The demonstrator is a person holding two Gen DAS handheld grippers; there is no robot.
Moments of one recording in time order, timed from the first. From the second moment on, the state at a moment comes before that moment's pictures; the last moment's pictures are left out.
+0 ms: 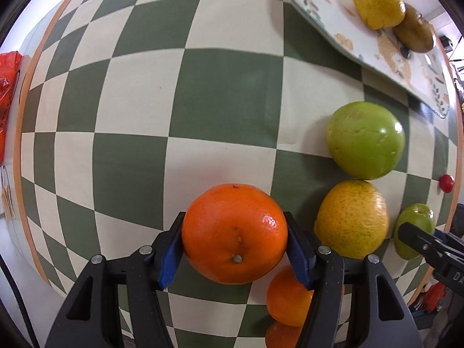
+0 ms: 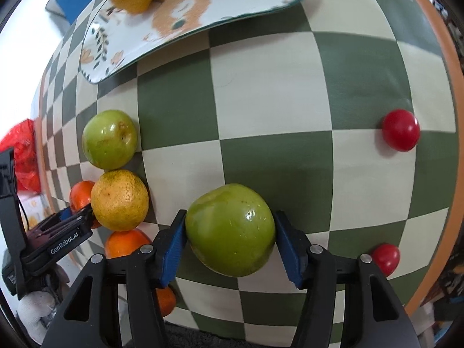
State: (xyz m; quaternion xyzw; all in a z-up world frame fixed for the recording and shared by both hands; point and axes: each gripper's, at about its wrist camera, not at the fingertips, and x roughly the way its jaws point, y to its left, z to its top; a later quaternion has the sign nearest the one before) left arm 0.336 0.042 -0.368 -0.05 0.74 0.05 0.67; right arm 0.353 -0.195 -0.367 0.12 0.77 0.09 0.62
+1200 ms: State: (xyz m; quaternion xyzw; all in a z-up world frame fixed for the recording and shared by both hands) left arm 0.586 0.006 -0.334 -0.07 0.73 0.00 0.68; right arm 0.515 -0.185 -0.348 0.09 0.71 0.08 0.70
